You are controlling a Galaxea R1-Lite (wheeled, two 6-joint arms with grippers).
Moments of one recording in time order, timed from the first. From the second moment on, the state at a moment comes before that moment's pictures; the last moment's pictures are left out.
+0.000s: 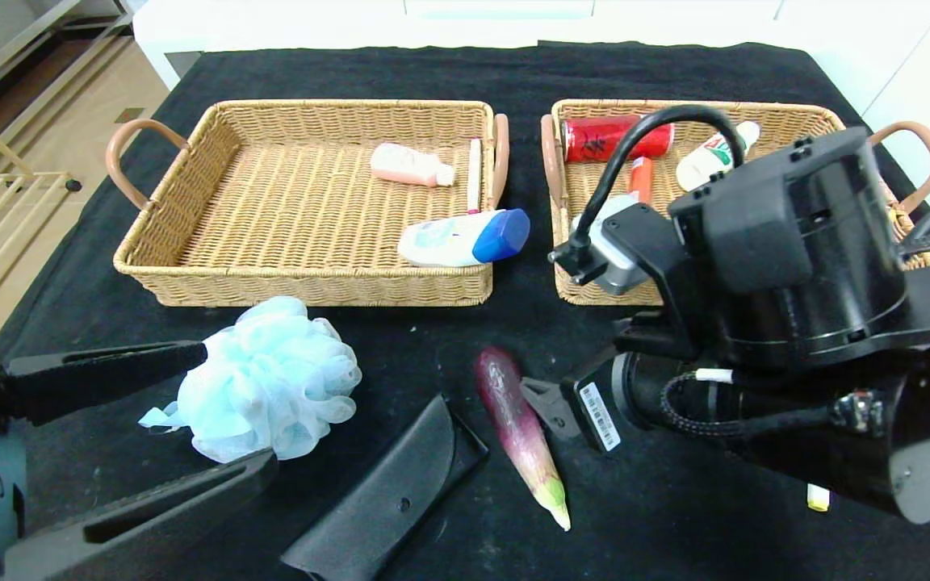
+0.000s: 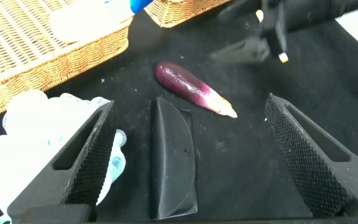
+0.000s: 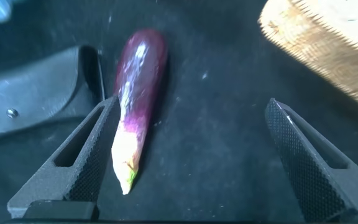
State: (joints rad) left arm -0.62 0.93 -0.68 -0.16 -0.14 0.04; right arm 0.93 1.68 -1.30 0.16 -0.43 0.03
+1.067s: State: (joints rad) left arm -0.62 0.93 -0.69 -0.16 -0.14 0.04; right arm 0.98 1.86 -1.32 0.01 -0.56 0.08
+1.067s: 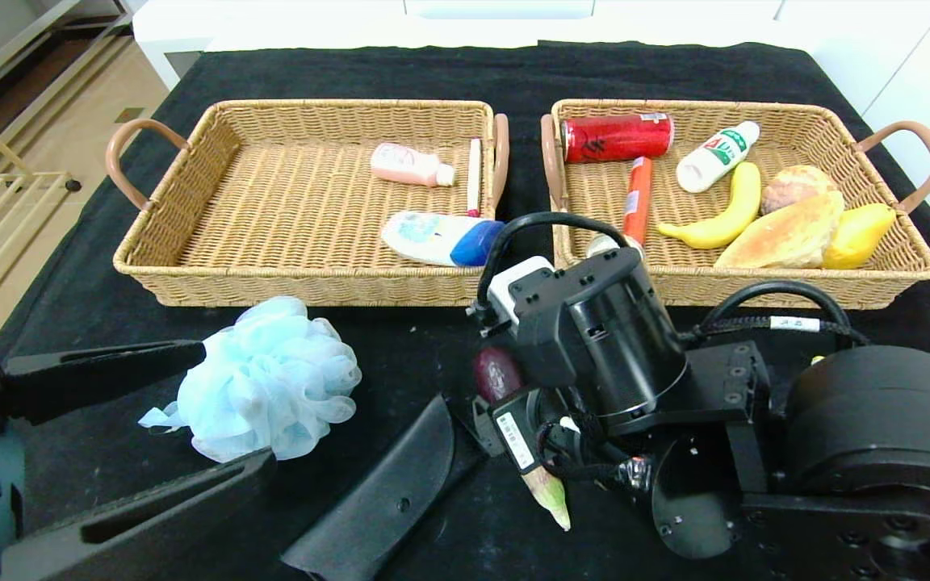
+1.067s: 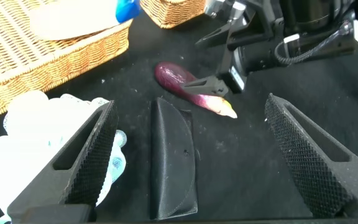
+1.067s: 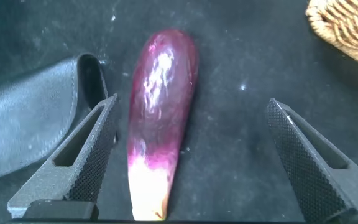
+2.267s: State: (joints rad) left arm -0.62 0.92 -0.69 -0.16 -0.14 0.05; right arm 0.98 1.93 -1.32 -0.03 -0.57 0.08
